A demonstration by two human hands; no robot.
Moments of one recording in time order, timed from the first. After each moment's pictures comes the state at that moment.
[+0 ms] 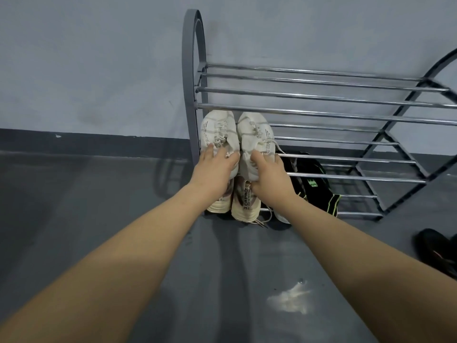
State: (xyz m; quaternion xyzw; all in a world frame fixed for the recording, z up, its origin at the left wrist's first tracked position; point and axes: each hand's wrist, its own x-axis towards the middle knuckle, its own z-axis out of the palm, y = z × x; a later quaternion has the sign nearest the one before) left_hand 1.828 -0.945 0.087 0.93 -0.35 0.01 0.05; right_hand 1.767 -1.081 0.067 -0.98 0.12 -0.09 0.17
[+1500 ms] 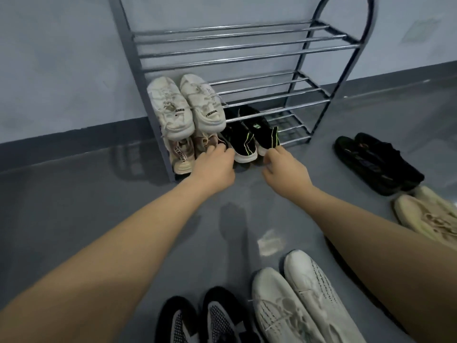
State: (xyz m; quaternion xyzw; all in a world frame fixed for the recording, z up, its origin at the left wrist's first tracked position) left_hand 1.717 -0.925 0.084 0.86 -0.51 -0.04 0.06; right_hand 1.591 -1.042 0.067 -0.94 0.30 -0.11 0.11
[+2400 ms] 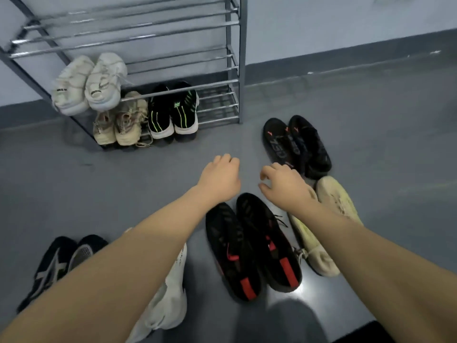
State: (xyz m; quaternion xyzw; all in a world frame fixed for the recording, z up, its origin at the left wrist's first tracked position) left_hand 1.406 -1.169 0.091 0.89 -0.44 -0.13 0.03; right_hand 1.298 -1.295 0.056 -0.97 0.21 0.01 0.15
